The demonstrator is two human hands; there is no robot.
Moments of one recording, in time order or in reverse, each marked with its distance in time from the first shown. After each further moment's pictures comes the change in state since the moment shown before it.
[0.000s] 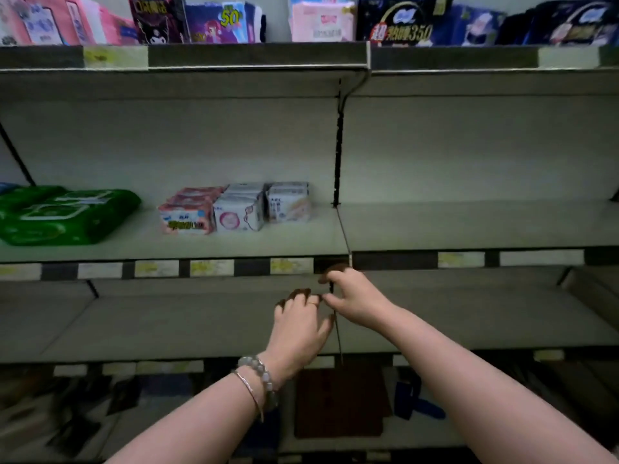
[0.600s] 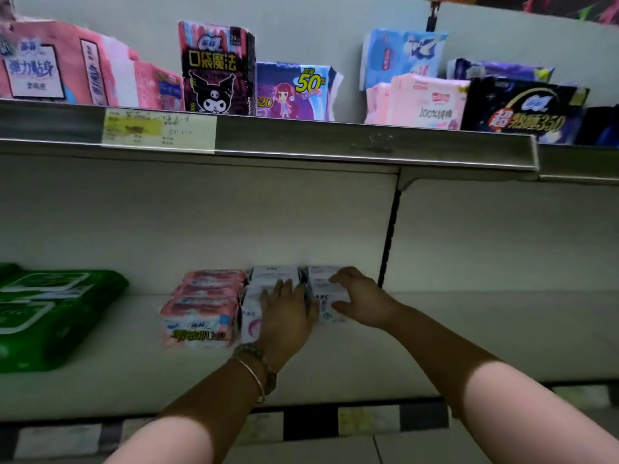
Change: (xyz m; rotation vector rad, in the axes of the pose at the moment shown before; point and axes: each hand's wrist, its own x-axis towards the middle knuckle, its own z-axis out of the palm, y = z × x) left_hand 0.247 -0.160 -0.077 0.100 0.276 0.046; right_hand 0.263 -0.018 -0.020 -0.151 0.018 -0.023
